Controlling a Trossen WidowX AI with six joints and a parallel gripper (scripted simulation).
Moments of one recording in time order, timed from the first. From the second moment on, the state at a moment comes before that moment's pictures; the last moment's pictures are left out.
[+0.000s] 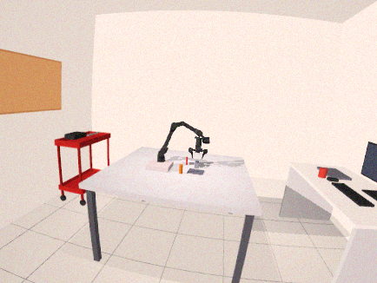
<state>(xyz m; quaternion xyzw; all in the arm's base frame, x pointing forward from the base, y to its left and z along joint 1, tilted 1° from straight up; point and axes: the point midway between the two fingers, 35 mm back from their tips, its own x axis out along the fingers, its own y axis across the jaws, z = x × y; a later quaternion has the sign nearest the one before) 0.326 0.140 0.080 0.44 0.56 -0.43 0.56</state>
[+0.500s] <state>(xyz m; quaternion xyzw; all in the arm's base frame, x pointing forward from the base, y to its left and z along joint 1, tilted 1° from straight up) 0.327 0.141 0.059 0.45 0.55 -0.43 0.56</state>
